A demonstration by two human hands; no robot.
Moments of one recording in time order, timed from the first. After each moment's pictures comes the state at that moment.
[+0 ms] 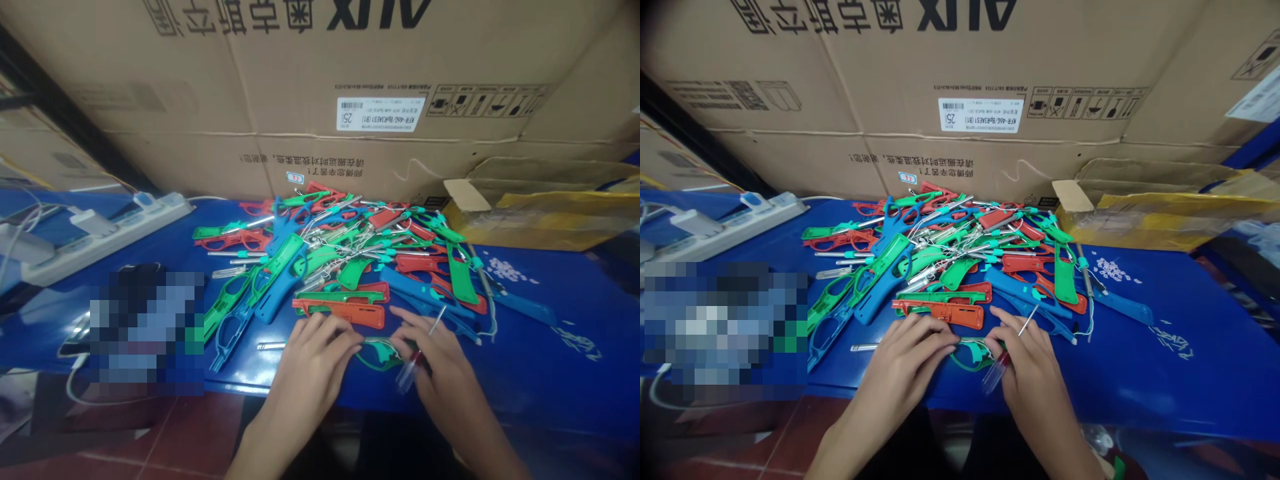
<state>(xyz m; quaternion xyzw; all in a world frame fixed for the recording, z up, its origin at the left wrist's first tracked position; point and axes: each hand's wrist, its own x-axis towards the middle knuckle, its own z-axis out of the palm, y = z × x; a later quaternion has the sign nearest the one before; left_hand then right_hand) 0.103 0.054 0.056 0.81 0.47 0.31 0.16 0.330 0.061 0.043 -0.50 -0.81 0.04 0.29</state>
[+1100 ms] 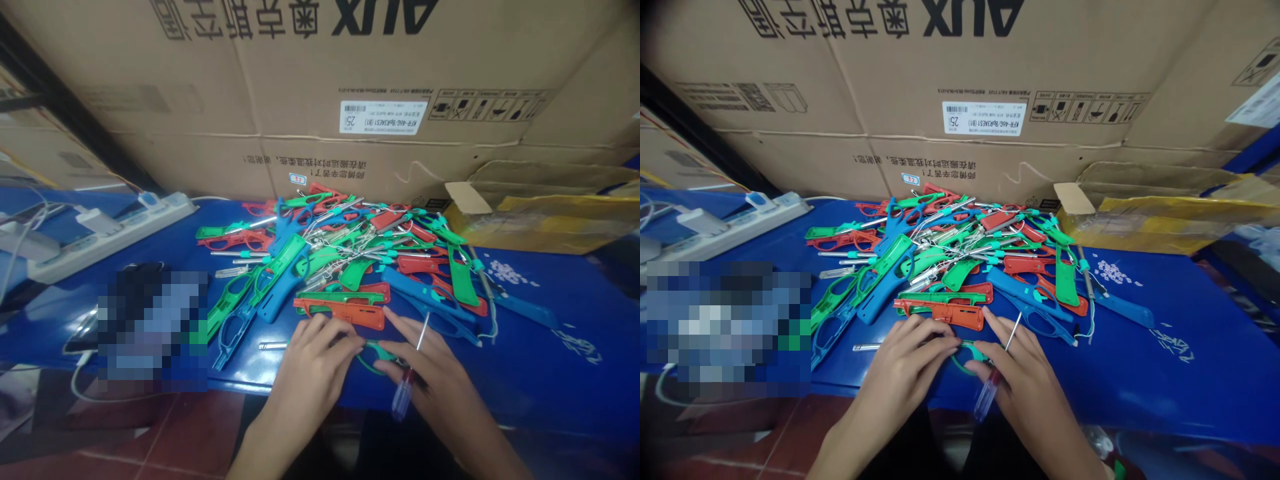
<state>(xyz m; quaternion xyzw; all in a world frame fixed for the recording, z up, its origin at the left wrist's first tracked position) 0.101 0.050 0.051 0.82 0.46 0.32 0.13 0.332 0.059 0.024 -0.42 -0.86 0.03 0.28</state>
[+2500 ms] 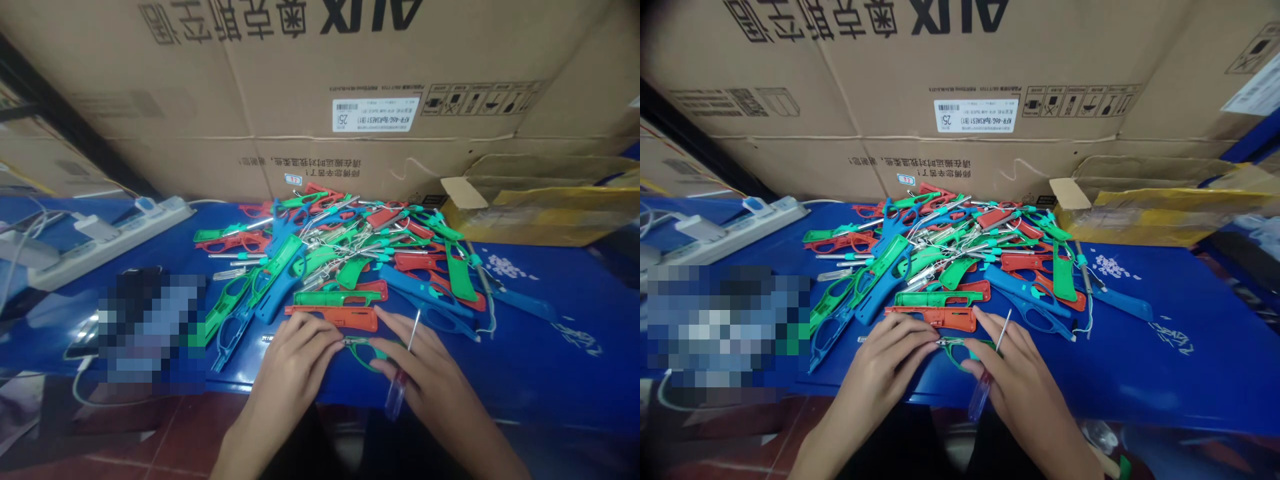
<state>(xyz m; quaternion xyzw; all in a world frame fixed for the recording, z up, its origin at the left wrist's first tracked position) 0.080 0.051 0.056 0.80 0.46 0.35 0.15 0.326 0.057 0.036 -0.41 -0.87 0.03 0.26</state>
